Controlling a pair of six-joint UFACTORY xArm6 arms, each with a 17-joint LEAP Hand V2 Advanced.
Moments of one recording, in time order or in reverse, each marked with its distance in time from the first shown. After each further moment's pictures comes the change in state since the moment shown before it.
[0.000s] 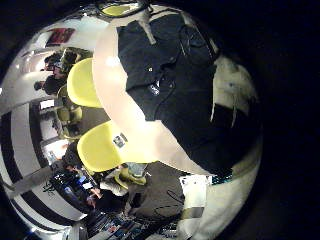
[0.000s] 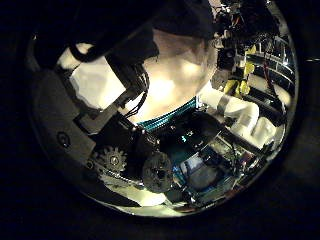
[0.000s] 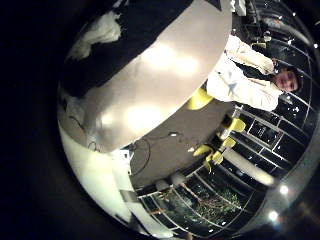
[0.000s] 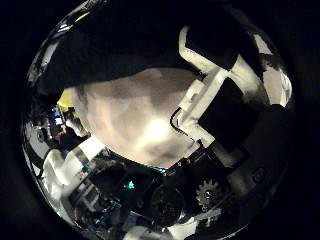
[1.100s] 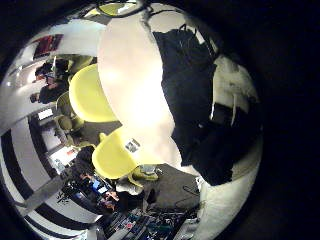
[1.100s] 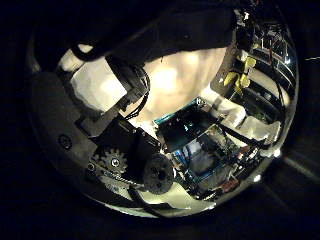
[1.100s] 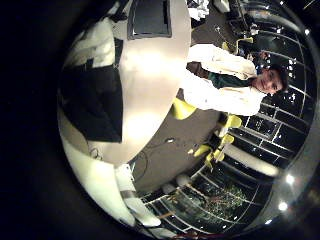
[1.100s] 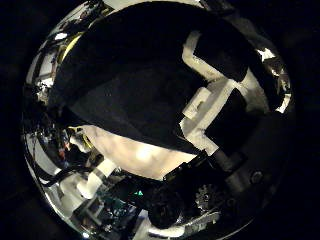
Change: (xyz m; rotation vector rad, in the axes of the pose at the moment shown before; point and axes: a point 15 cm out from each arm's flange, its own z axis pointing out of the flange) left arm -0.085 -0.144 -0.027 -0.090 -0.051 0.079; right arm 0.052 -0.161 -0.070 0.009 0.031 0.072
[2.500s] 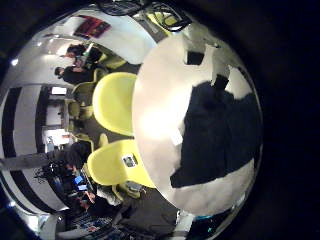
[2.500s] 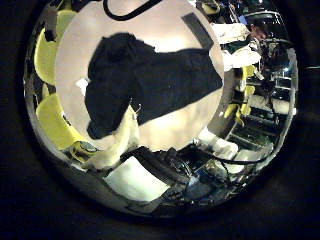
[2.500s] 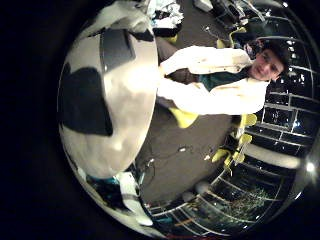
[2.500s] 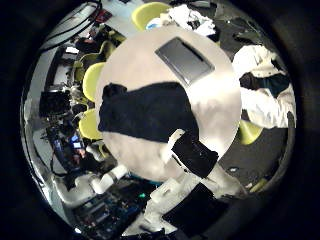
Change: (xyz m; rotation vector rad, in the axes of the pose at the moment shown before) left arm -0.011 -0.003 -0.041 0.187 0.097 -0.224; right arm 0.112 0.063 -0.038 0.079 -0.195 0.055
